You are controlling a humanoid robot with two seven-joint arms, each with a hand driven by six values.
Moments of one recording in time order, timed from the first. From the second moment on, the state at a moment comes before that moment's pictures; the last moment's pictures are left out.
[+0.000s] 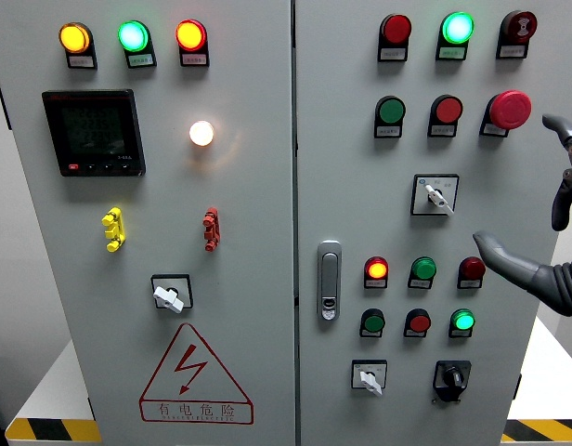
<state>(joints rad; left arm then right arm) -0.05 -0.10 0.00 -0.14 -0.07 -0.02 -0.07 0.62 0.16 1.72 1.97 -2.83 0.27 0.02</state>
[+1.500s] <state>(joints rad) -0.05 -0.10 0.00 -0.14 -0.07 -0.02 -0.07 0.69 0.16 1.66 1.82 -2.82 0.26 -0.15</state>
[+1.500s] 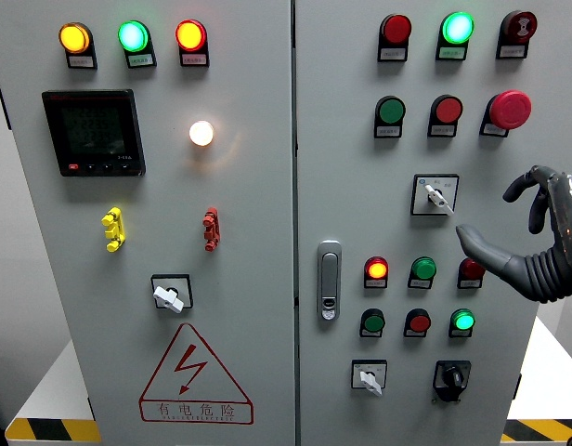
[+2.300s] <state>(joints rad) -0.05 -0.10 0.00 -0.14 -0.07 -0.02 -0.07 0.74 0.16 1.61 1.70 -2.81 0.23 -0.19</state>
